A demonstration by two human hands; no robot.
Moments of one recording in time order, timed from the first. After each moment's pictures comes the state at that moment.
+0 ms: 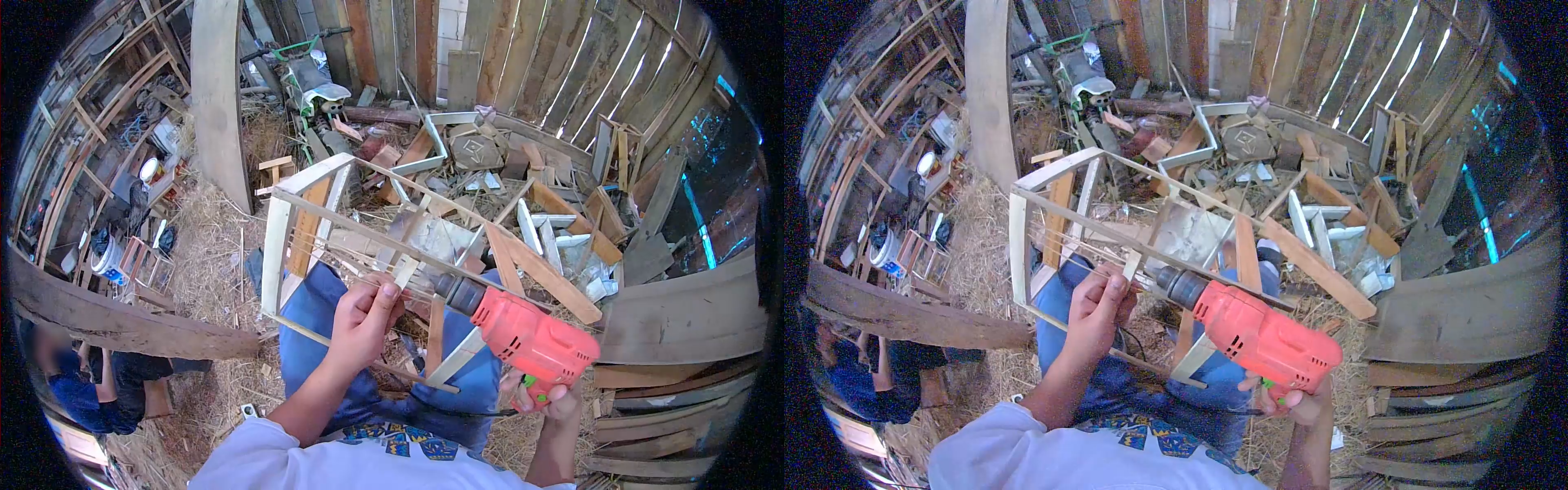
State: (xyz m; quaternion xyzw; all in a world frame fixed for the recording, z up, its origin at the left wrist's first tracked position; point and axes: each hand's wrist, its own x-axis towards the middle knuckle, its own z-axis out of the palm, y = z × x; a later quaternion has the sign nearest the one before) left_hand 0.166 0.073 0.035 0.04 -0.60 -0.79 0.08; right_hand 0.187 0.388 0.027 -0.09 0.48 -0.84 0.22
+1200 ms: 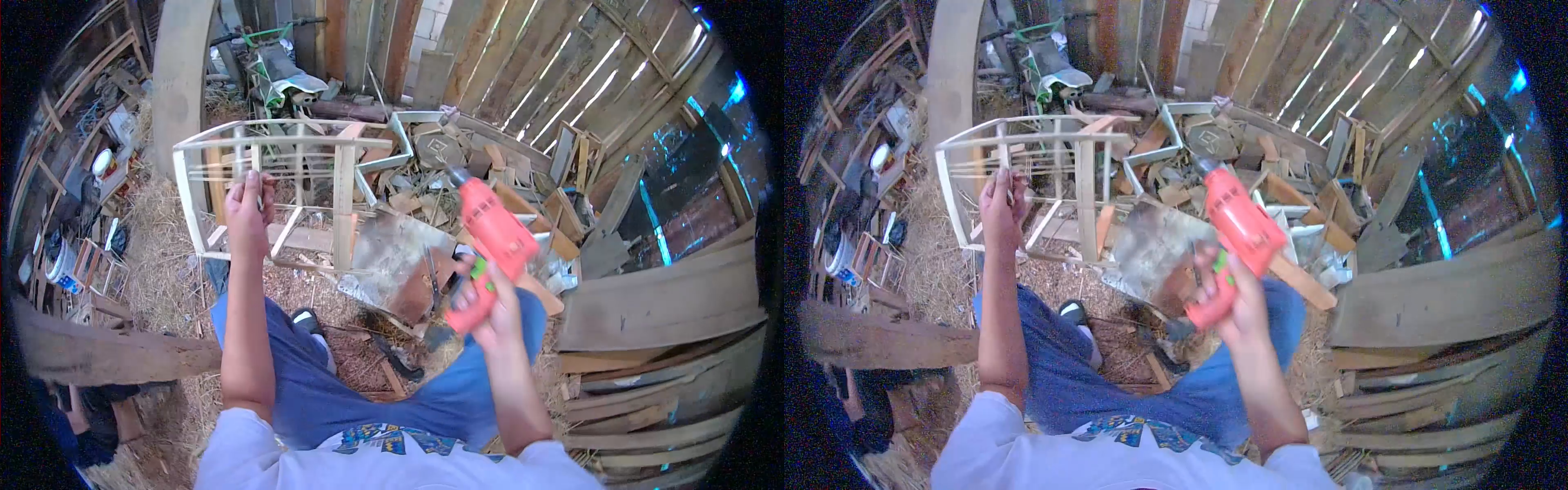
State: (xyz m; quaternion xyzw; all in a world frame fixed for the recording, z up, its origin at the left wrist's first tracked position) left_hand 0.048 -0.141 0.006 0.10 -0.54 -0.79 0.26; right_hand 0.089 0.248 0.012 0.04 0.37 -0.91 0.18
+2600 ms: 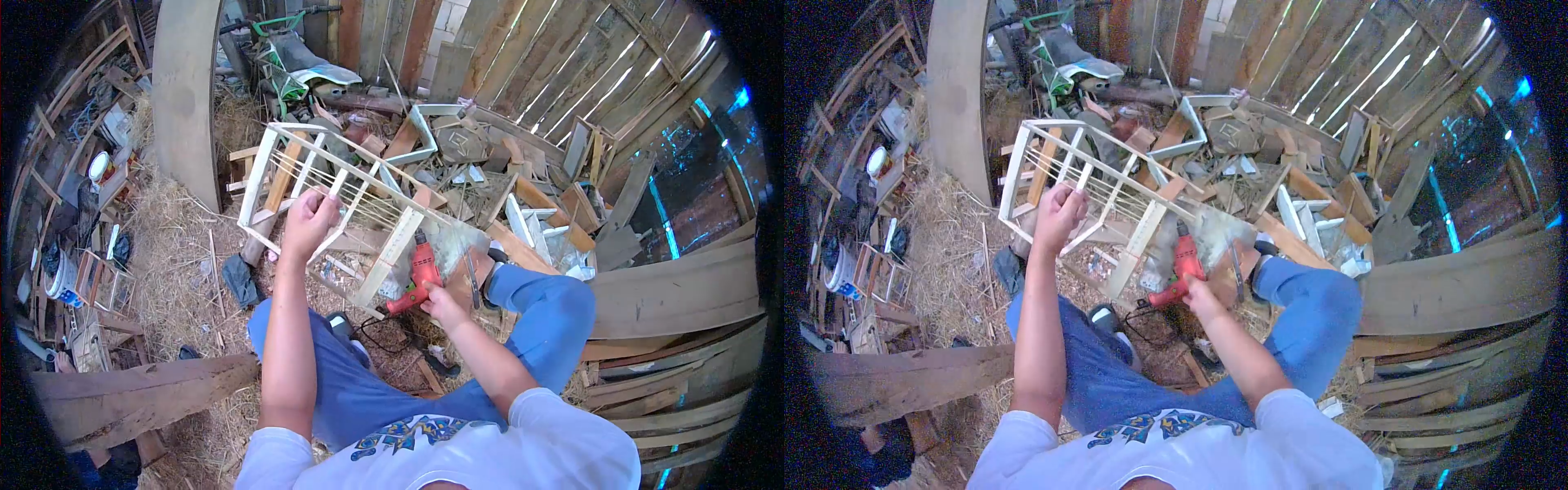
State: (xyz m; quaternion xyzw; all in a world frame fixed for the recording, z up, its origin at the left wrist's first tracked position) left_hand 0.015 -0.202 -0.068 0.02 -0.68 -0.72 0.12; right_hand 0.019 0.125 -0.341 0.38 0.56 -0.67 0.28
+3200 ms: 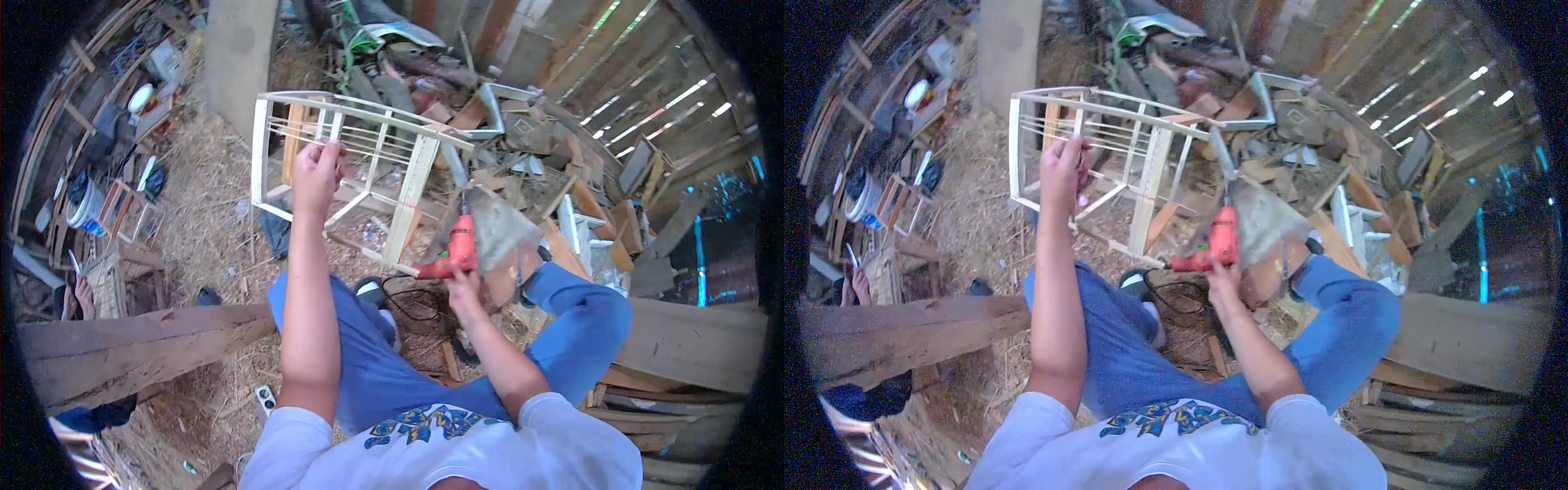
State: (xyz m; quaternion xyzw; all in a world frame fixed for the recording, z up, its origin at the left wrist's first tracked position) left_hand 0.040 -0.270 -0.064 0.19 -0.59 -0.75 0.22; right_hand 0.051 0.077 -0.335 0.21 0.46 -0.85 0.14
